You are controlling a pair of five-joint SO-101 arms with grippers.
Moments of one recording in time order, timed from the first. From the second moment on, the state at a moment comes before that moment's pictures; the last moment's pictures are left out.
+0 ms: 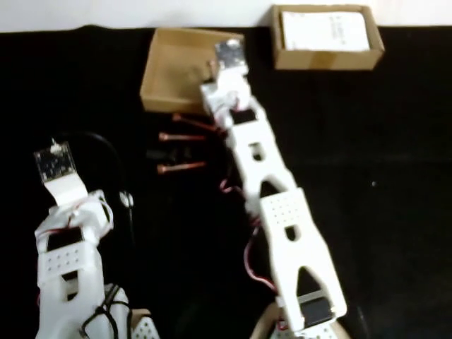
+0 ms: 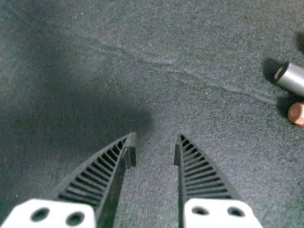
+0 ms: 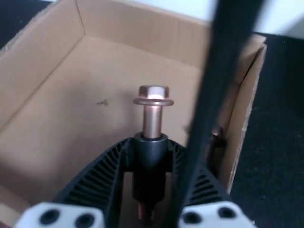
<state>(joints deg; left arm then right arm) -25.4 -49.2 78.7 31.8 6.9 -24.0 78.8 -72.1 30.6 -2.0</state>
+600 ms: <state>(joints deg) -25.4 -49.2 78.7 31.8 6.9 -29.7 75.3 -93.8 68.9 -2.8</state>
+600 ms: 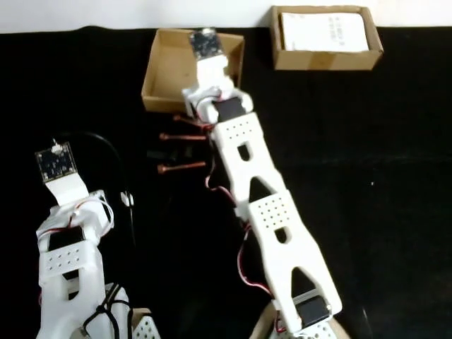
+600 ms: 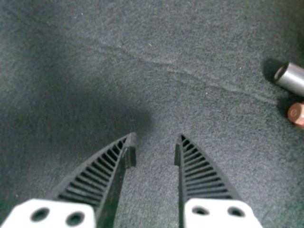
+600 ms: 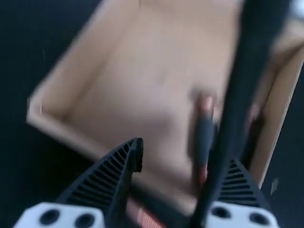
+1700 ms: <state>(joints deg) -25.4 -49.2 78.7 31.8 6.9 -40.2 65.7 -73.4 90.9 -27.8</state>
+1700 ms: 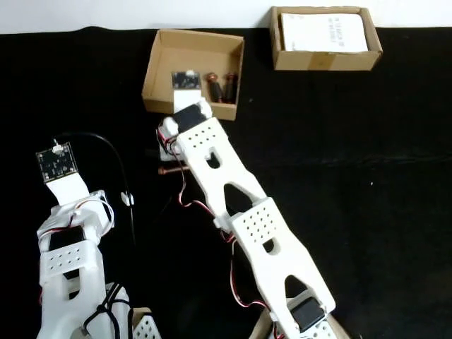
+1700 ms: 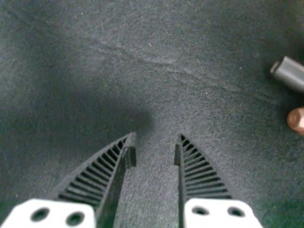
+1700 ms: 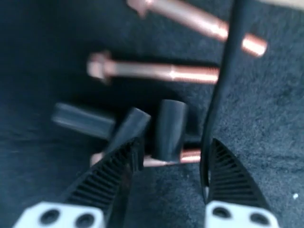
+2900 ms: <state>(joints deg) -24.8 -49.4 78.6 33.5 6.9 -28.9 68.2 -89.5 100.4 -27.8</state>
